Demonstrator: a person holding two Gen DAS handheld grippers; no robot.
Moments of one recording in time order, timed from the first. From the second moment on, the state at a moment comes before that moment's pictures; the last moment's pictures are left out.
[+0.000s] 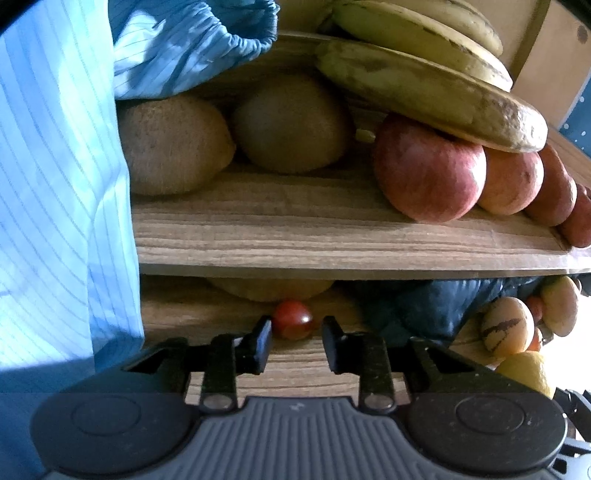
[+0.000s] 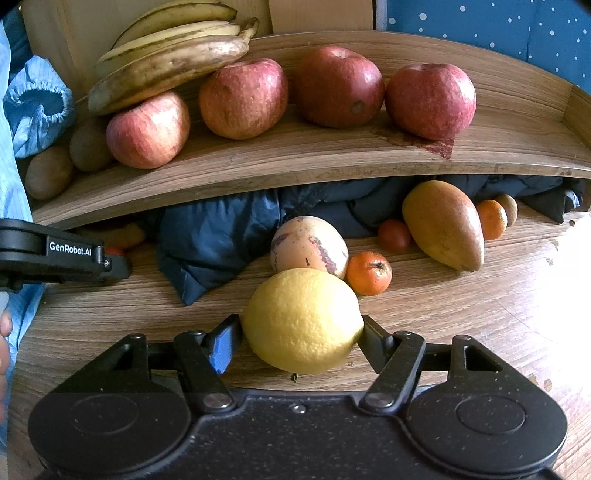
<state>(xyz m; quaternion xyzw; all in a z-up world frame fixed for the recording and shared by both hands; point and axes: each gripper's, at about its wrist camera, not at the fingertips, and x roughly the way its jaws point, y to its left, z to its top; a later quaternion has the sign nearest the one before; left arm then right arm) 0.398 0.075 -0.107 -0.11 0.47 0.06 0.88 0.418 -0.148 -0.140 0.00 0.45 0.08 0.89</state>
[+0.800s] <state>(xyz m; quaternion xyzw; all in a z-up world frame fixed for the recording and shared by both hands) 0.380 0.053 -0.106 -0.12 0.48 0.00 0.87 0.414 -0.149 -0.142 0.02 0.45 0.10 0.89</state>
